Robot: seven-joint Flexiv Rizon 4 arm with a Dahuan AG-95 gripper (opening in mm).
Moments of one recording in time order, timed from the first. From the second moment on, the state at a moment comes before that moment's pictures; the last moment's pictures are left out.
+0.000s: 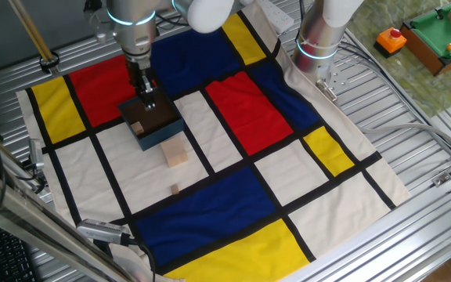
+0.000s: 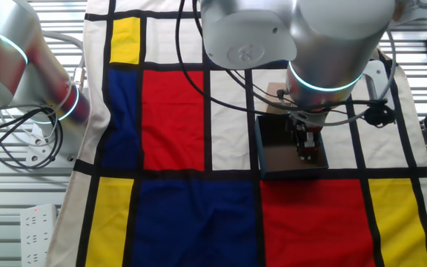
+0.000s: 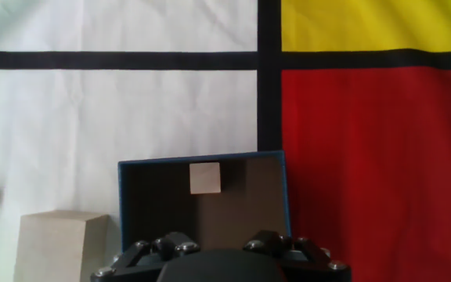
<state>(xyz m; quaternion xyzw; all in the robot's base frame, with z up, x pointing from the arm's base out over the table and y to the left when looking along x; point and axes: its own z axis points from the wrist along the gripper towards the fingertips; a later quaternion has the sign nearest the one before) 0.549 -0.079 0.117 -0.02 1.00 0.01 0.06</state>
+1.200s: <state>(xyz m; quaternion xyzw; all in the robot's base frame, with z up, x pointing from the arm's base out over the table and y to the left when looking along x) 0.557 -0.078 0.113 -0.01 1.00 0.03 0.03</state>
